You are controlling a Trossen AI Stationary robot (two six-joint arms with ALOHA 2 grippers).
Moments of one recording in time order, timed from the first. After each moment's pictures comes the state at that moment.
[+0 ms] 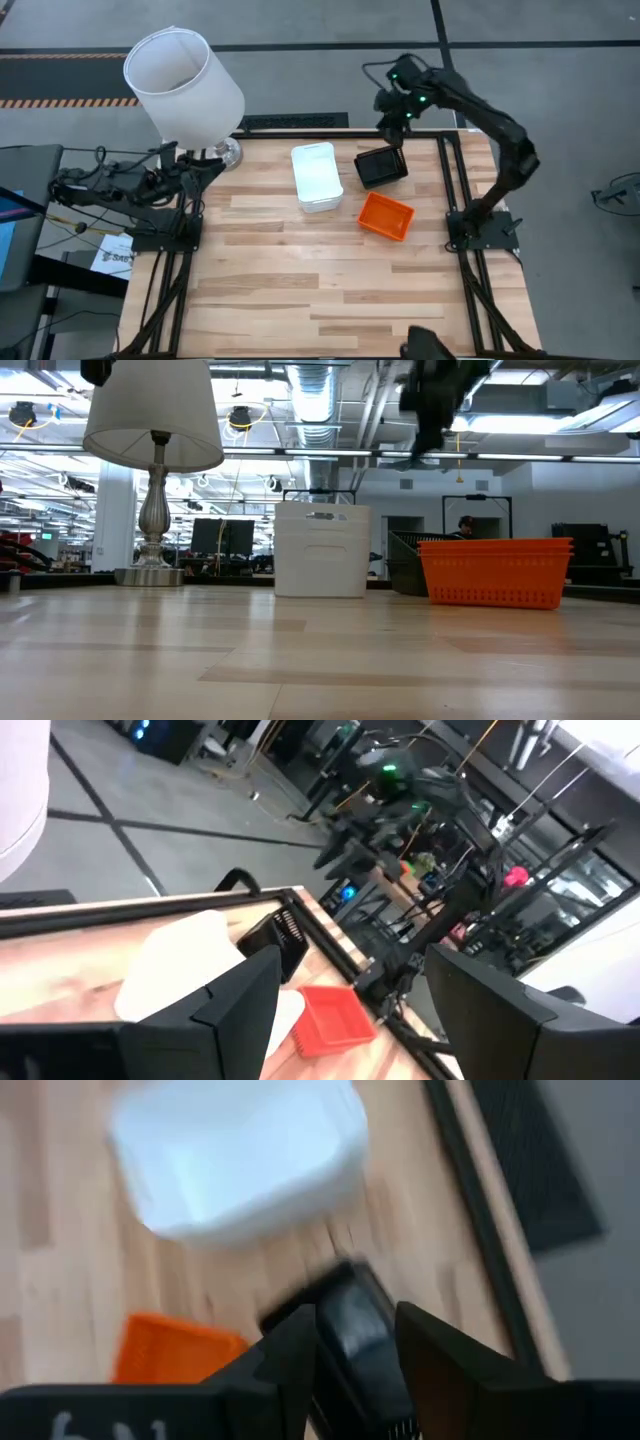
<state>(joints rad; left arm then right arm) -0.25 0.47 0.84 -0.49 -0.72 -0.80 -0.78 1.62 1.72 -1.19 -0.36 -0.45</state>
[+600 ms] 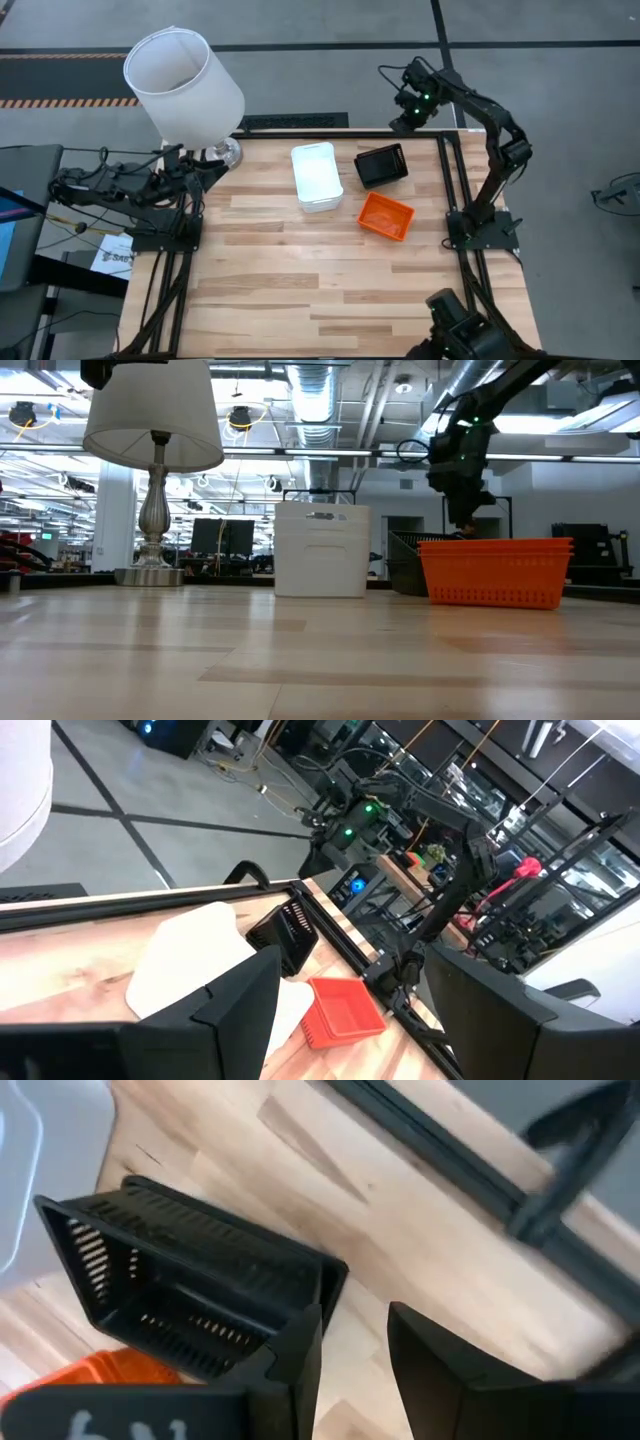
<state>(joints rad) -0.25 0.49 0.84 -0.52 -0.72 -0.81 -1.06 1.76 1.53 -1.17 -0.24 -0.13</state>
